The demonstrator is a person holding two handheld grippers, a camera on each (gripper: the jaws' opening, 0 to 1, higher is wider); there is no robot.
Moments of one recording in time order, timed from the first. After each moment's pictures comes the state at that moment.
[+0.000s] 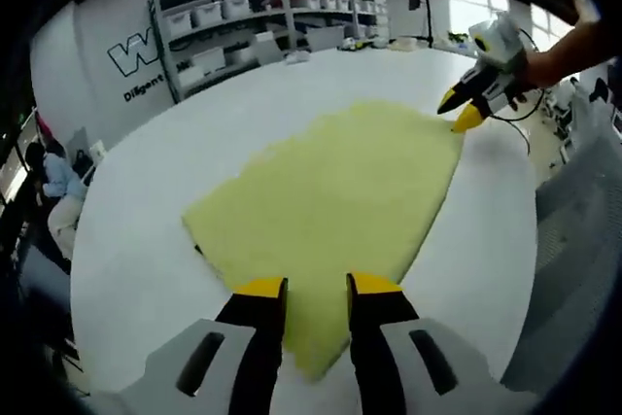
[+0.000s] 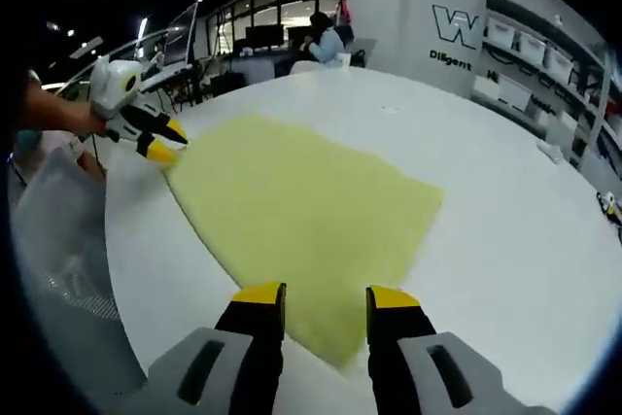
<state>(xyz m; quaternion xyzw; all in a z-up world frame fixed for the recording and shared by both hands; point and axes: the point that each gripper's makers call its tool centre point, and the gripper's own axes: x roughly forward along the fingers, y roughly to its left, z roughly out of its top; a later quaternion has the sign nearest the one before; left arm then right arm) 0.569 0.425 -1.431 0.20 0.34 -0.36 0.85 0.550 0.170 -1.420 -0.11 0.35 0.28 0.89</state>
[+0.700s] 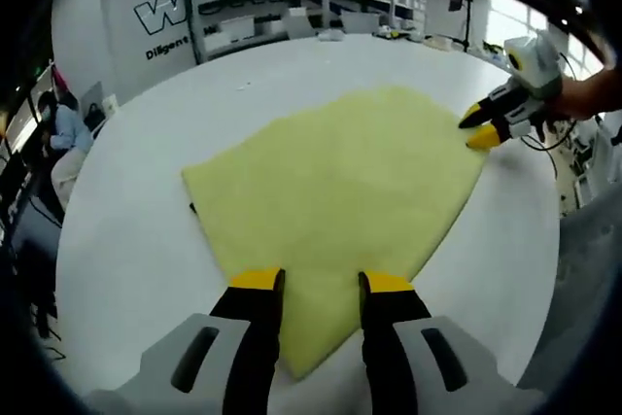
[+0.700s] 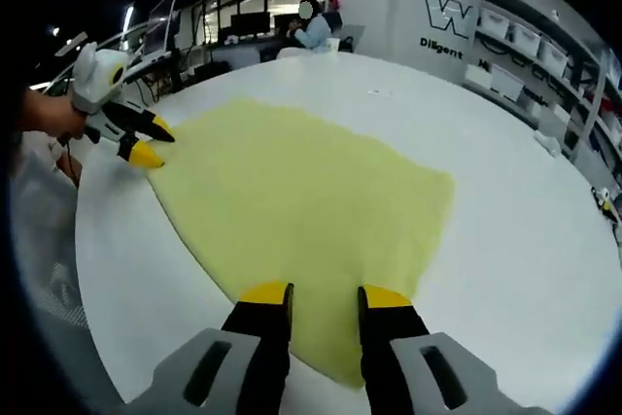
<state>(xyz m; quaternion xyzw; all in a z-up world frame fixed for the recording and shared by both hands) 0.606 0.437 -1.440 0.15 0.36 -0.31 0.87 0.586 0.173 -1.445 -0.13 0.37 0.24 0.89</state>
